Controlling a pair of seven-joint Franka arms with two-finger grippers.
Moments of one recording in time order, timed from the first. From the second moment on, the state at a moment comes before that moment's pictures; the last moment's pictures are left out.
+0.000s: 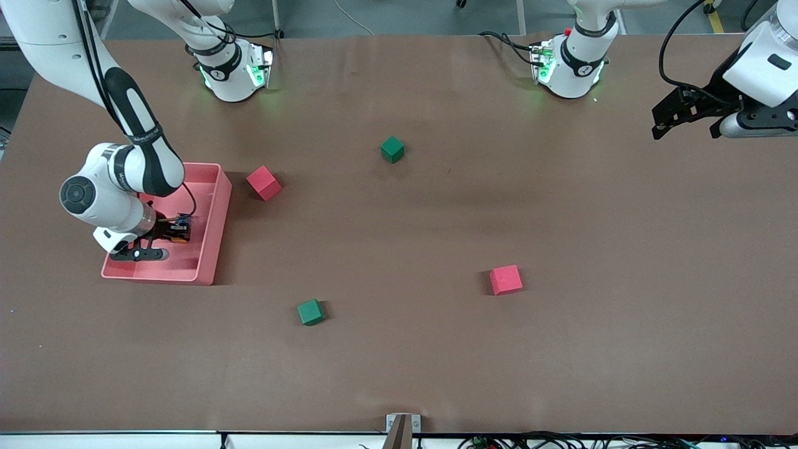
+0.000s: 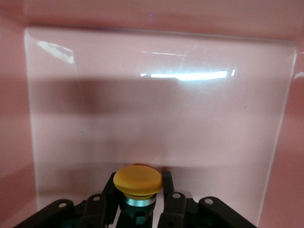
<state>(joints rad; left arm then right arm) 0.01 -0.13 -0.15 -1.65 -0.01 1.53 -0.14 -0.04 0.39 -0.09 -2.21 0.02 2.50 -0.18</state>
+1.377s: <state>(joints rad) 0.01 -0.08 -0.14 -1.62 -0.01 1.54 -0.14 0.42 0.29 -0.08 -1.57 0.17 1.71 0.21</state>
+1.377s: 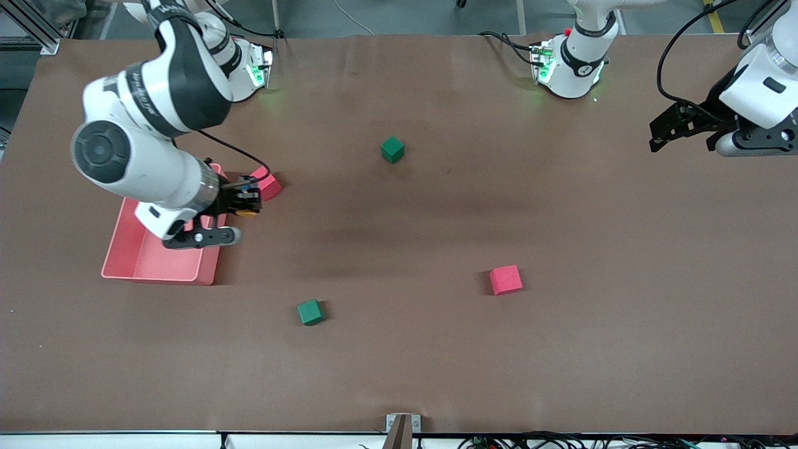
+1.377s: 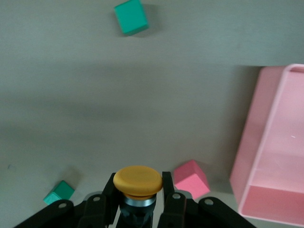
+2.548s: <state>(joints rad) 0.01 -0.02 -0.15 -1.60 -0.01 1.58 -0.14 0.89 0.73 -0.09 -1.29 0.13 2.17 0.68</state>
